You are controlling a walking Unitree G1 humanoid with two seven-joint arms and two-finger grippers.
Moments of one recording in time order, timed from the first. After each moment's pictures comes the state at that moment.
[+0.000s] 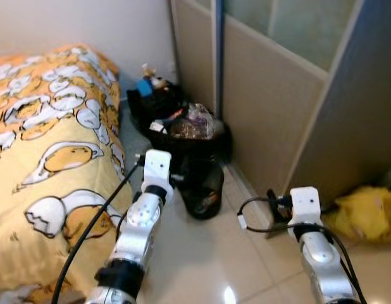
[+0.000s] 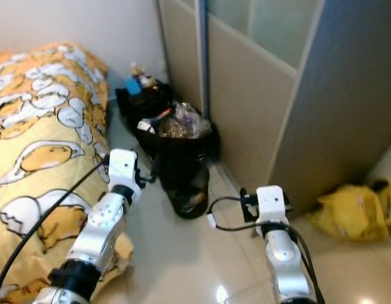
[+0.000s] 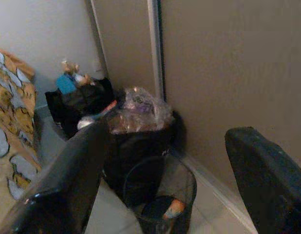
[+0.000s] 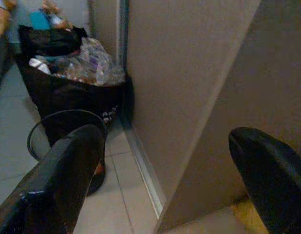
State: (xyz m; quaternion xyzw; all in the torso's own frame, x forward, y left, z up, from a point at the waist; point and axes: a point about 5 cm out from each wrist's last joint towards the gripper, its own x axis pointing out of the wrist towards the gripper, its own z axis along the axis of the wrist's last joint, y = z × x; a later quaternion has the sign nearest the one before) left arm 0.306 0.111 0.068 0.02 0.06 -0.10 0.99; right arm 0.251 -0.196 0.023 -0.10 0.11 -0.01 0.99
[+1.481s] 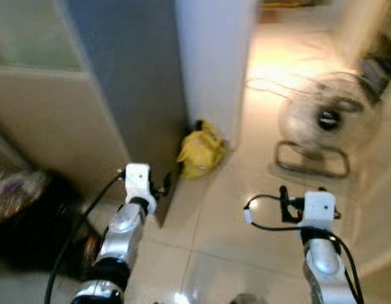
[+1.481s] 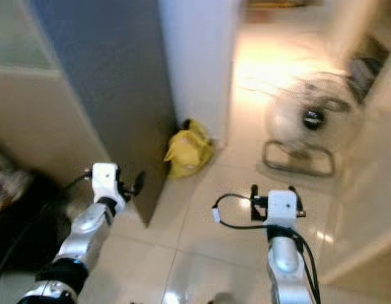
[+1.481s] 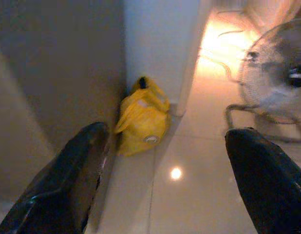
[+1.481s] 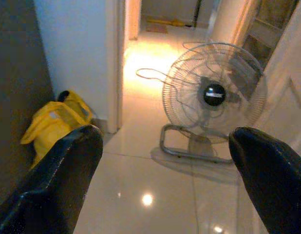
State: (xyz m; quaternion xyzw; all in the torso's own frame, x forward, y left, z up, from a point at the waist) left arm 0.303 0.141 0.036 -0.05 0.12 -0.09 0.99; right arm 0.235 -0.207 0.034 -0.09 0.06 -0.08 0.99
